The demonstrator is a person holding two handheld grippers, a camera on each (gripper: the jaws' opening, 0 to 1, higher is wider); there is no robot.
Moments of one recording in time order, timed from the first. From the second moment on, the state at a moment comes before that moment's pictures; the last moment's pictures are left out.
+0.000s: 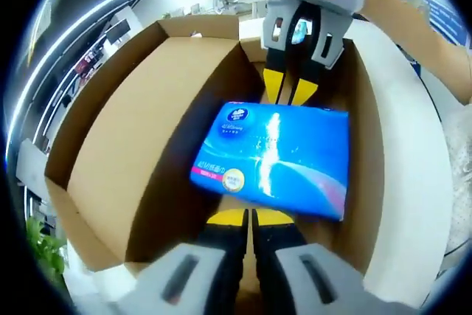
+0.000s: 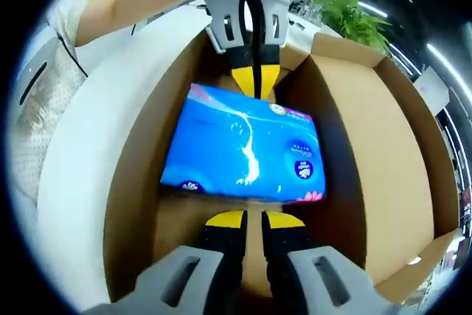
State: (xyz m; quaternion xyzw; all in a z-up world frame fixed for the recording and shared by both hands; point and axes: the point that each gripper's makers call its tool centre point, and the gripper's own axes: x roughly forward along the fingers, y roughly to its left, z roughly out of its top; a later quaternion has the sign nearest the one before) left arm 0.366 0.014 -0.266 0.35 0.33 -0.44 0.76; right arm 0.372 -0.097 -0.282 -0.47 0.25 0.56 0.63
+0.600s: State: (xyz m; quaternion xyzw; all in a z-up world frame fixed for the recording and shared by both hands) left arm 0.366 0.029 -0.292 0.36 0.40 -0.44 0.72; right arm 0.362 -0.109 -0.303 -0.49 0.36 0.56 0.57
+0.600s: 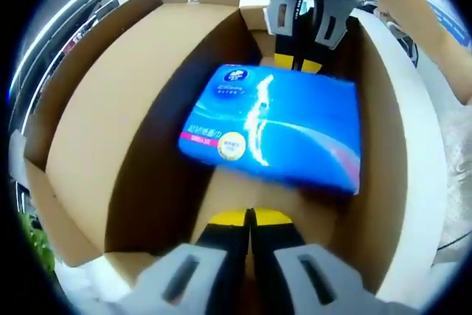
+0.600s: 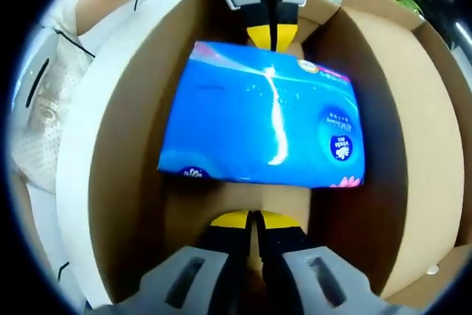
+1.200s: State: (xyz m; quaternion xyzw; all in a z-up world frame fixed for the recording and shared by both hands) left arm 0.362 0.025 -0.302 0.35 0.43 -0.46 0.70; right arm 0.356 -0.110 -0.305 -0.49 0.40 0.54 0.55
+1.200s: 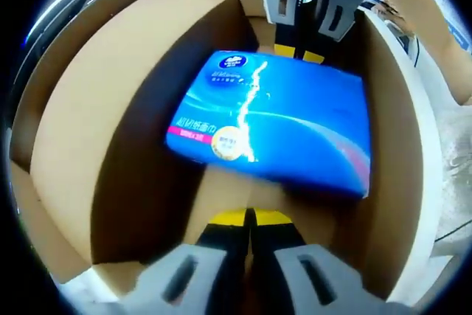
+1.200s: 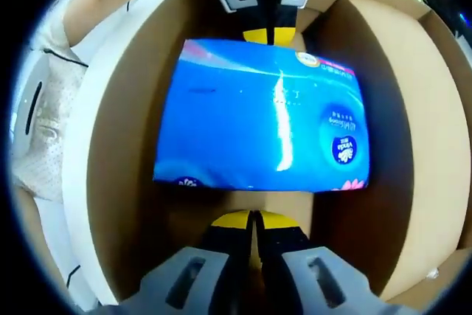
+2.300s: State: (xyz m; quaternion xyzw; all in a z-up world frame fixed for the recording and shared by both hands) left arm 0.357 0.028 -0.304 0.39 0.50 -0.44 0.64; right arm 0.351 -0.106 -0.306 -0.48 0.44 0.53 0.55
